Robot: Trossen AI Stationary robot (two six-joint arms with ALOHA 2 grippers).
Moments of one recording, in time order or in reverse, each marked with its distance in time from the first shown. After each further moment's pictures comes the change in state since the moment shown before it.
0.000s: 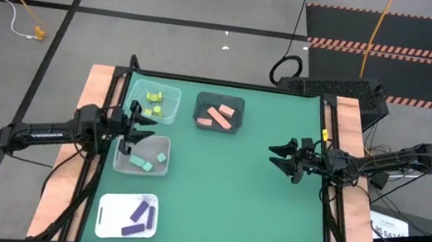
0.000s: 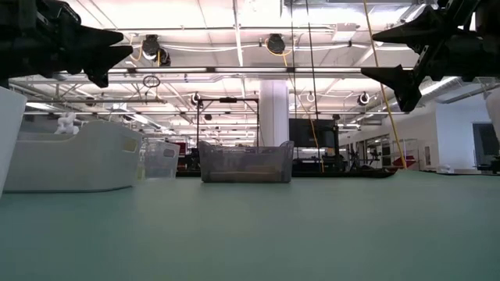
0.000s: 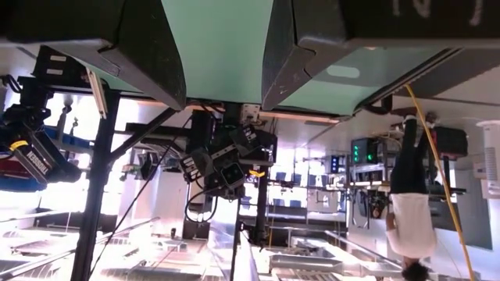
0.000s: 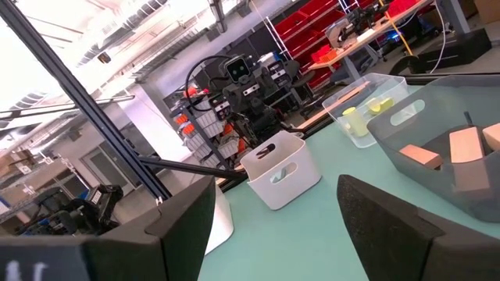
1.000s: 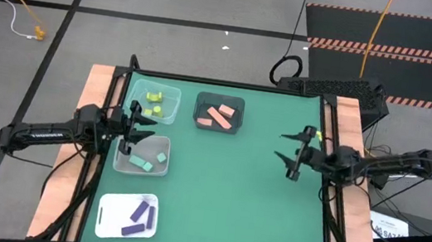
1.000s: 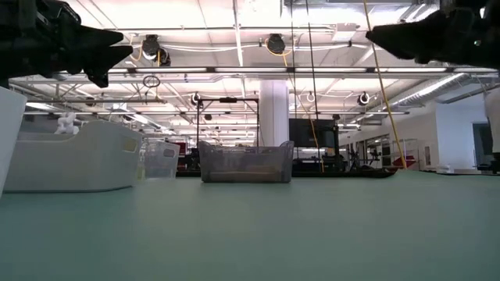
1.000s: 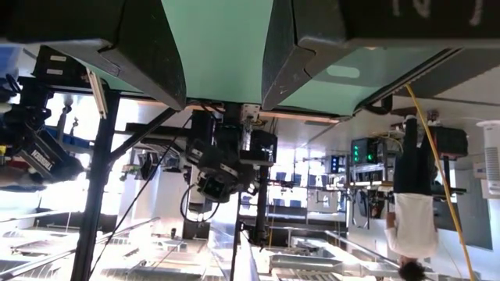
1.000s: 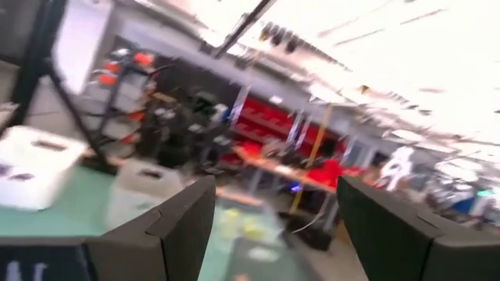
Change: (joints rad) left arm 0.000 0.000 0.000 0.000 0.000 0.000; right arm -0.057 -0.106 0.000 0.071 0.001 -1.026
